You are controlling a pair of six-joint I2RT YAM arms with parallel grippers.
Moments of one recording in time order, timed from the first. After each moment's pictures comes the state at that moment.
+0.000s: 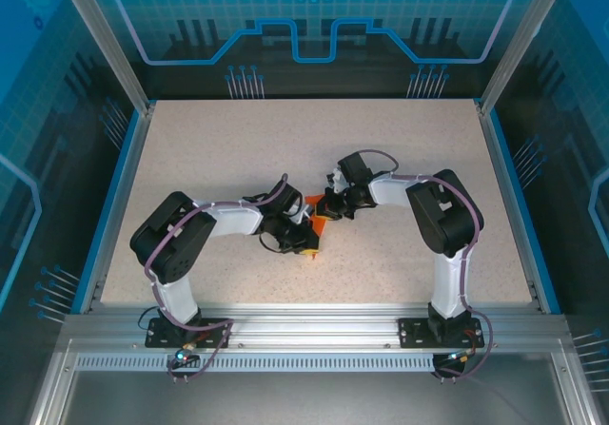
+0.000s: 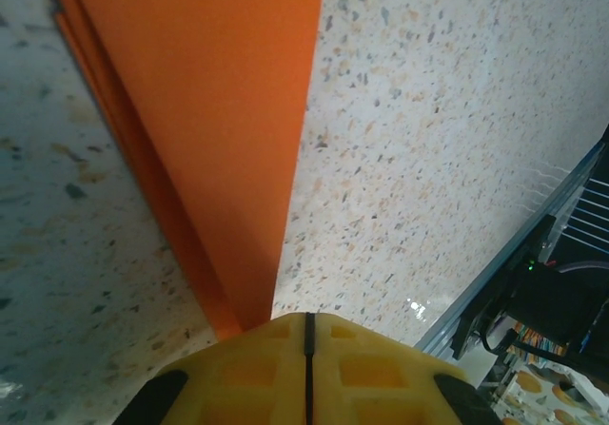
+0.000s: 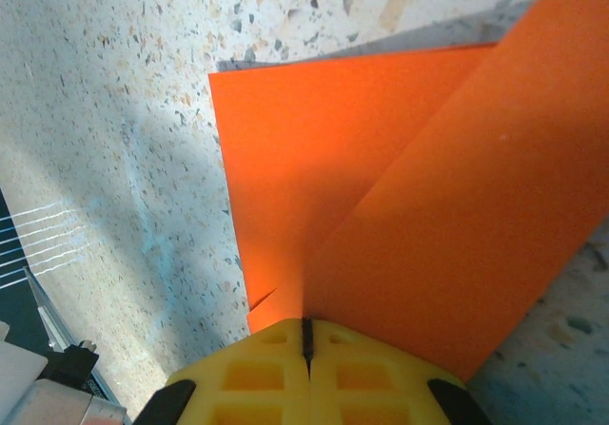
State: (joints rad) left arm -0.61 1.80 0.89 -0.22 0.68 -0.77; right arm 0.48 2.00 1.14 -0.26 -0.60 0.65
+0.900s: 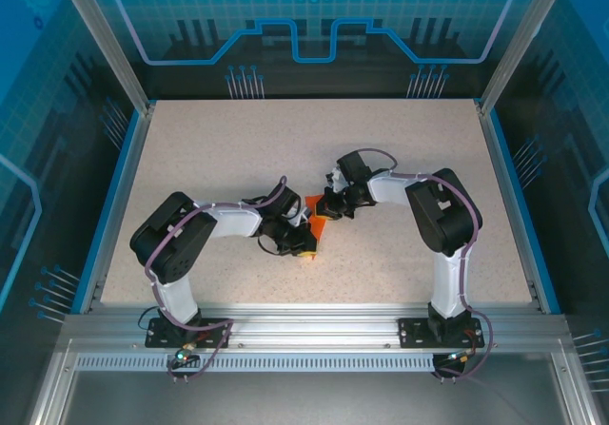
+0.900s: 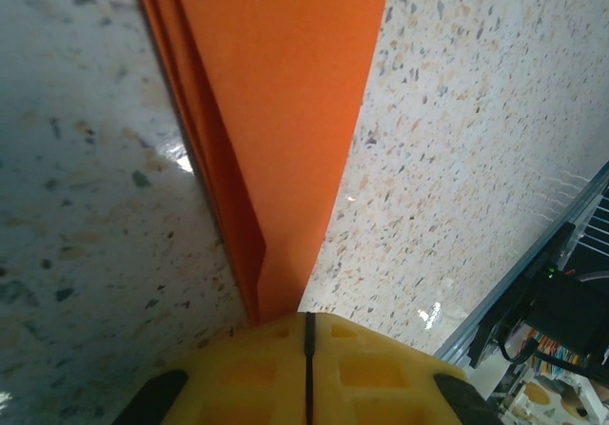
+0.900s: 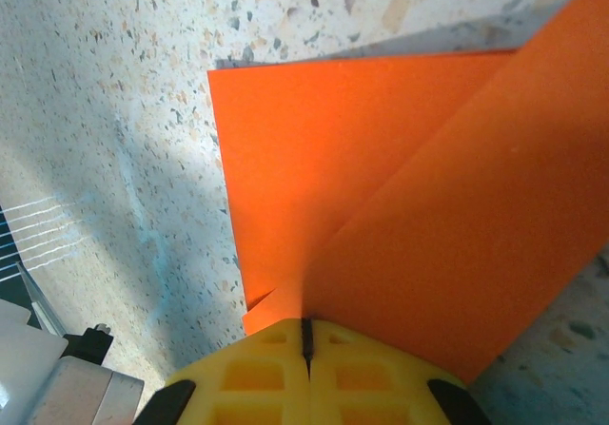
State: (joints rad) left arm -0.61 1.80 0.85 -0.19 0.66 -0.77; right arm 0.48 2.02 1.17 -0.31 -0.60 0.63
